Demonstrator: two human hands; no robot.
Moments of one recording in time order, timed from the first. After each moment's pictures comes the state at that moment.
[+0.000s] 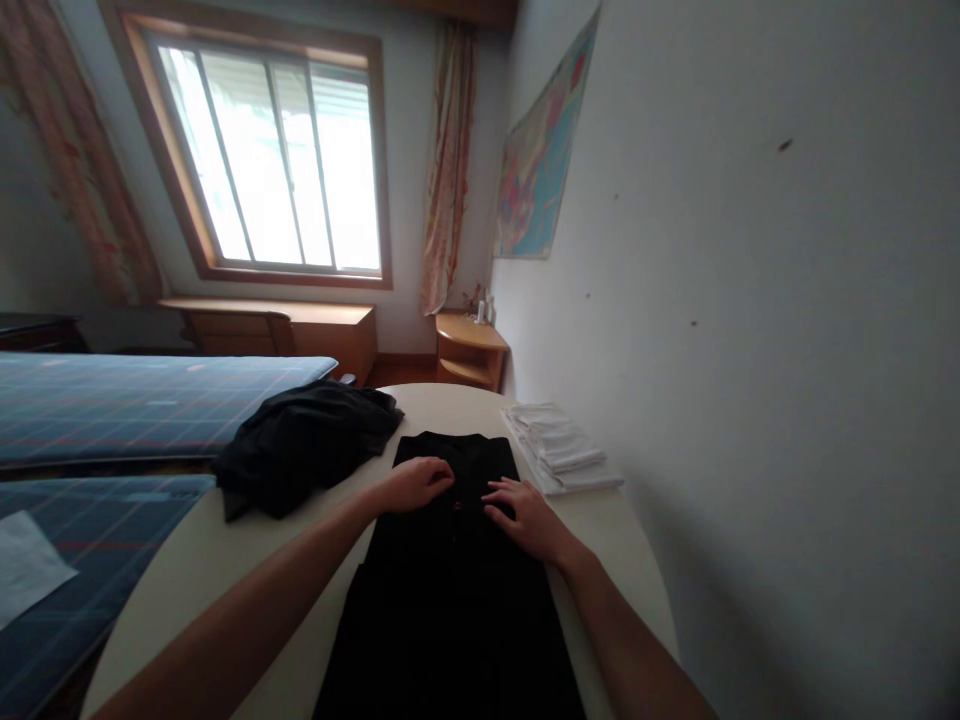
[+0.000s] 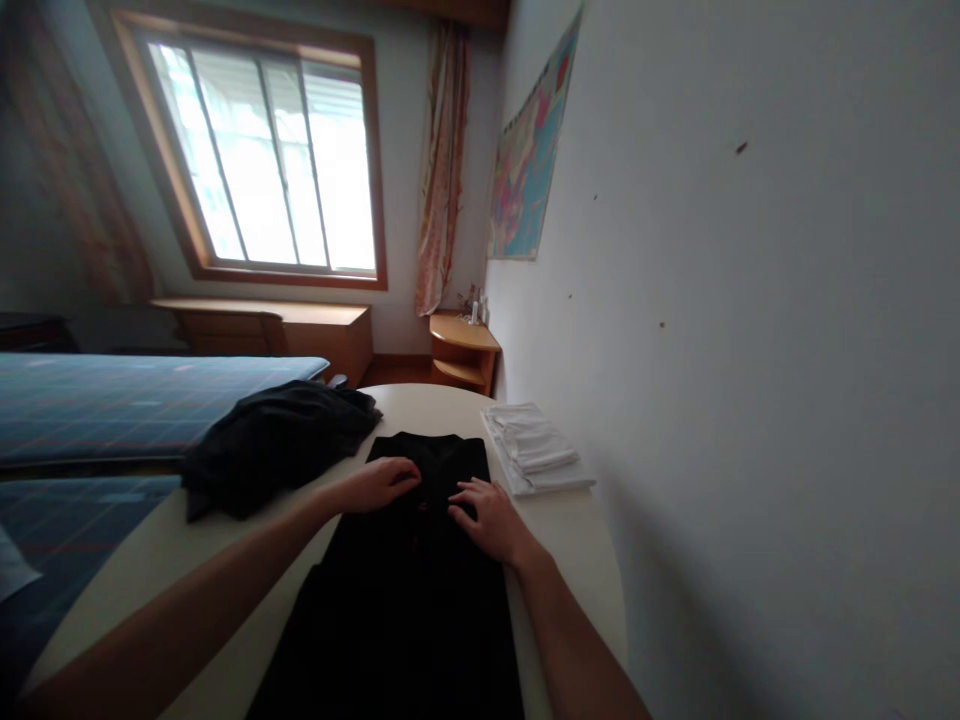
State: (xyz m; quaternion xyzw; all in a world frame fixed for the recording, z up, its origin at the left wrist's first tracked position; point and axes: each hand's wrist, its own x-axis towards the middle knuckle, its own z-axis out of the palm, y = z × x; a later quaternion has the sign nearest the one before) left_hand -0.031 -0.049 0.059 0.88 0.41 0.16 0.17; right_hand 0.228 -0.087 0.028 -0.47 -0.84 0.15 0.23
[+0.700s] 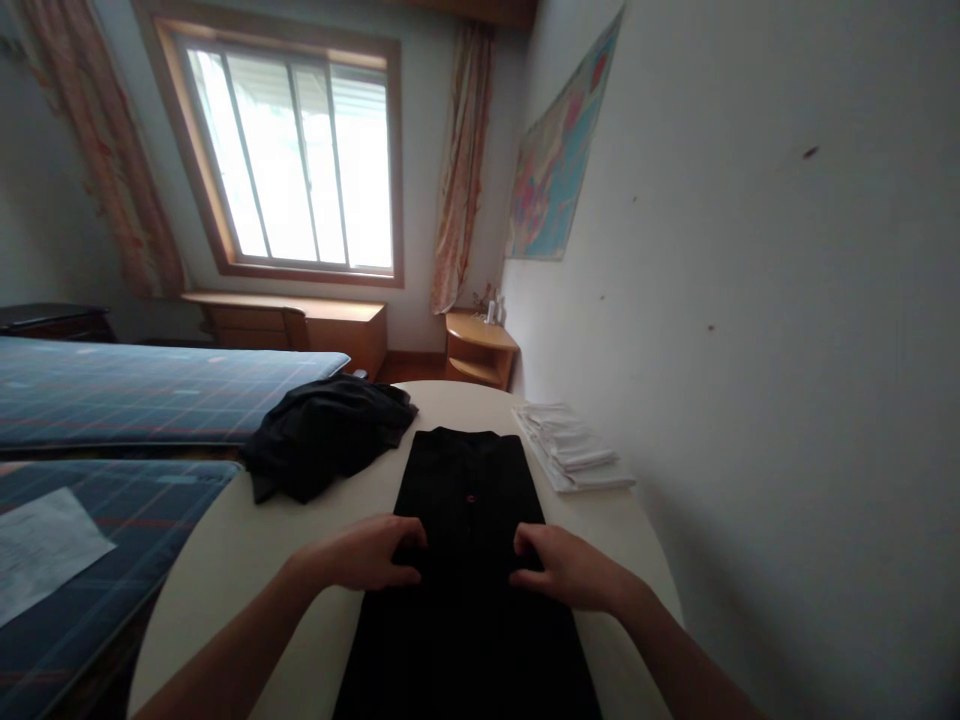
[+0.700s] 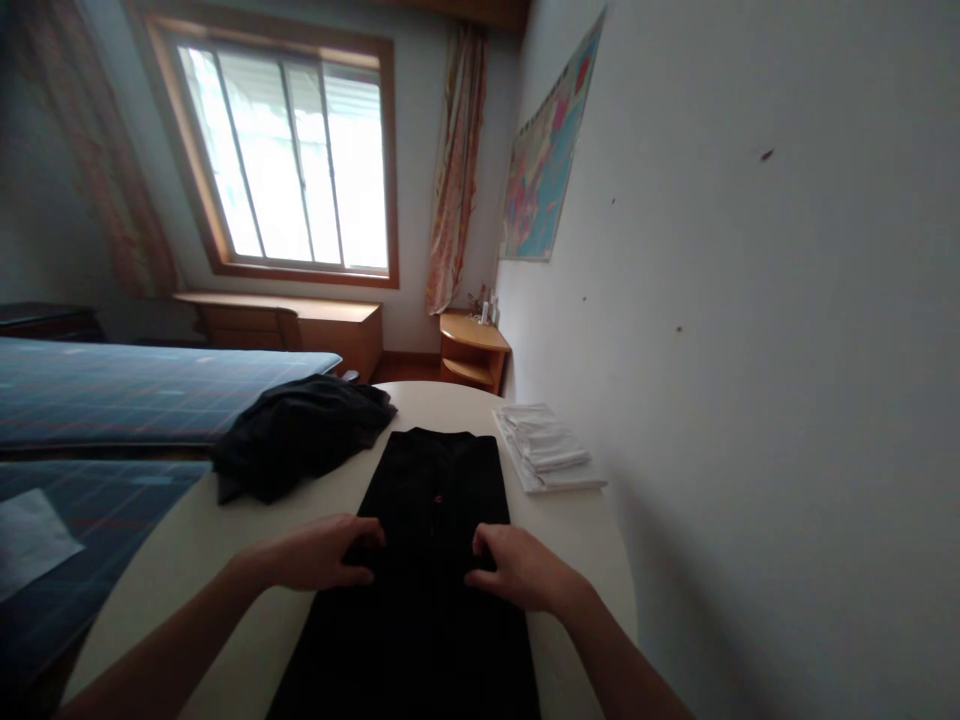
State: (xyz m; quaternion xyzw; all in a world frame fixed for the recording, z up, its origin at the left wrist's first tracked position) left_hand -0.085 -0.162 0.078 0.83 0.49 0.04 0.27; right_hand 0.232 -0.158 0.075 -0.49 -0.84 0.22 0.04
